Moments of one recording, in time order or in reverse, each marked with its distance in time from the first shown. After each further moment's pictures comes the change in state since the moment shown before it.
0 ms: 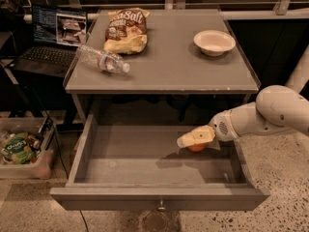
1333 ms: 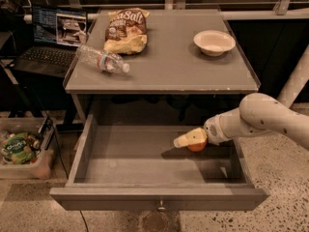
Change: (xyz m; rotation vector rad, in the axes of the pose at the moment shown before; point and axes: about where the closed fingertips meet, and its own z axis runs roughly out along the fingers) arm 0.010 -0.048 0.045 0.107 0.034 0.064
